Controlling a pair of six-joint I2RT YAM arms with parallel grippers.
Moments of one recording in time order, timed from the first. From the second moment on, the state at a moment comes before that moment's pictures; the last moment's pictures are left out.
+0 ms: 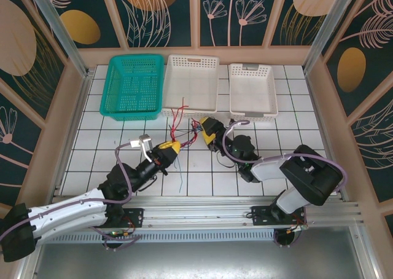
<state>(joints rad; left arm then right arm) -1.04 0.69 0.21 0.68 -0.16 -0.64 0.79 1.51 0.38 1.15 -0.02 1.46</state>
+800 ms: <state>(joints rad) -1.05 0.68 0.23 0.72 -0.09 -0.64 0.66 1.41 0.50 0.86 -0.08 1.40</state>
